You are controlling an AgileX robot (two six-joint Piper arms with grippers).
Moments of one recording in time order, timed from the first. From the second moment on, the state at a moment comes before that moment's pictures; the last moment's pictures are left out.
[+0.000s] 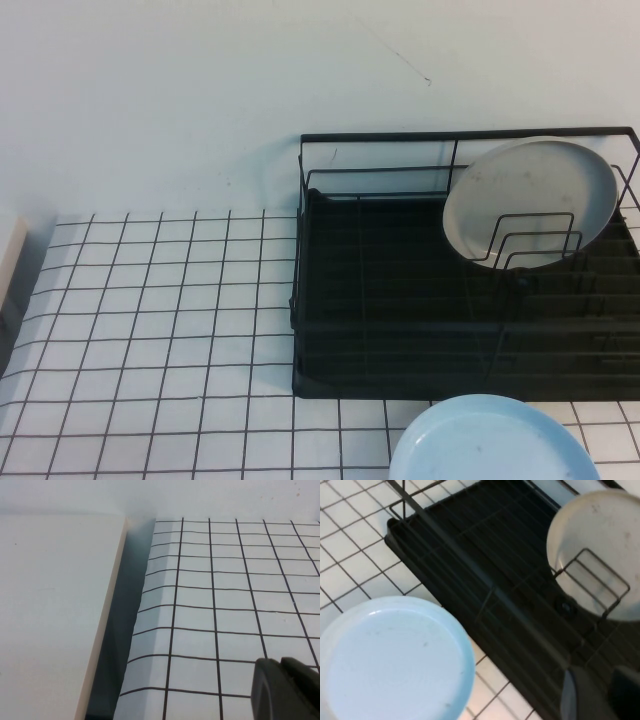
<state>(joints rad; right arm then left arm) -0.04 0.79 -0.86 0.56 1.00 -1.05 0.12 -0.01 0.02 -0.09 0.37 0.01</state>
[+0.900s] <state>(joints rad) -0.04 1.90 -1.69 0.67 0.99 -1.51 0.12 -0.01 0.02 -0.09 0.37 0.01</state>
